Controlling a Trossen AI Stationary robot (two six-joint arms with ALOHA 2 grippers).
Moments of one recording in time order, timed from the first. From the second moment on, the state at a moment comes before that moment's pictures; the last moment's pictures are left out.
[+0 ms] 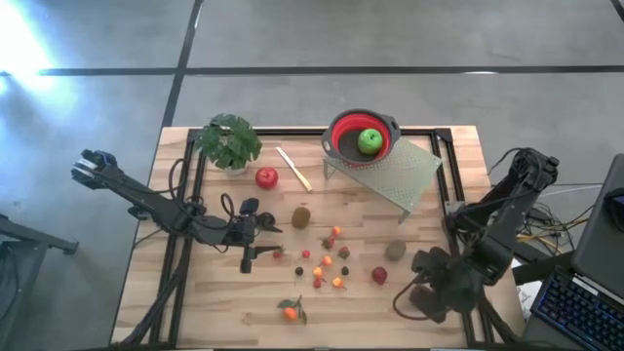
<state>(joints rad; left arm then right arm) -0.45 1.03 0.63 0.09 -0.42 -0.05 0.93 1.28 1.11 -0.89 0.22 1.46</state>
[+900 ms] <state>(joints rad) -0.45 1.03 0.63 0.10 -0.42 -0.11 0.83 1.32 1.16 -0.89 0.24 1.22</state>
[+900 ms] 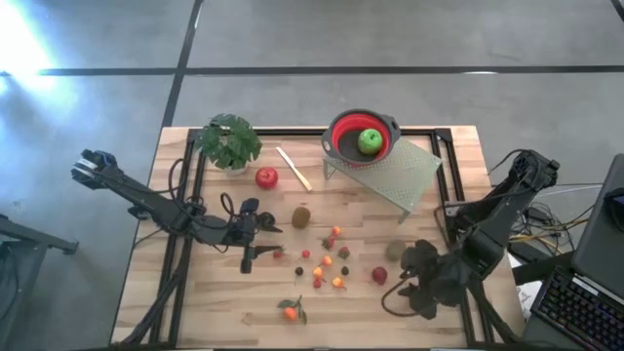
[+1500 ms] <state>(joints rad) -0.45 1.03 0.63 0.09 -0.42 -0.11 0.84 1.68 1.51 -1.46 0.02 1.38</state>
